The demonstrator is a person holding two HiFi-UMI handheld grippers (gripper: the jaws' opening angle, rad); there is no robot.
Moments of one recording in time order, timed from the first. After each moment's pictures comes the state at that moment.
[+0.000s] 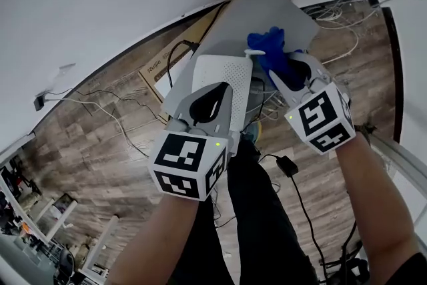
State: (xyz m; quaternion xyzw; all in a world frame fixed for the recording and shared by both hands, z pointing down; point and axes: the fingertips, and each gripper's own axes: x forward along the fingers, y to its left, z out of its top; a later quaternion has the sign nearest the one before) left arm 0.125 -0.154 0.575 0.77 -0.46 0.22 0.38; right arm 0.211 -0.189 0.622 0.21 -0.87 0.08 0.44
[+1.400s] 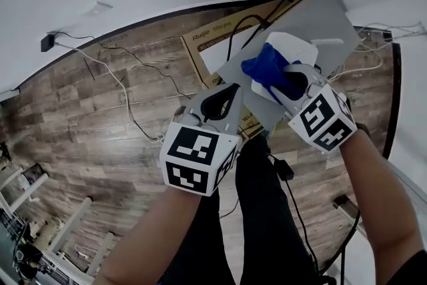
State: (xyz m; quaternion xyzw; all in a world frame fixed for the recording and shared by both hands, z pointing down) left arm -0.025 -0.046 0.569 0.76 -0.50 0.16 0.39; right arm 0.047 -0.070 0.624 0.04 -0.86 0.03 0.50
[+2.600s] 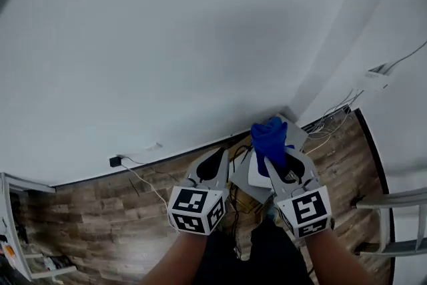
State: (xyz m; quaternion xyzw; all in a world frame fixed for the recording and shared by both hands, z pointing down) left arm -0.083 -0.096 0.199 0.82 -0.53 0.07 0.21; right arm 0.022 -0.089 0.183 0.42 -0.88 0.05 0.21
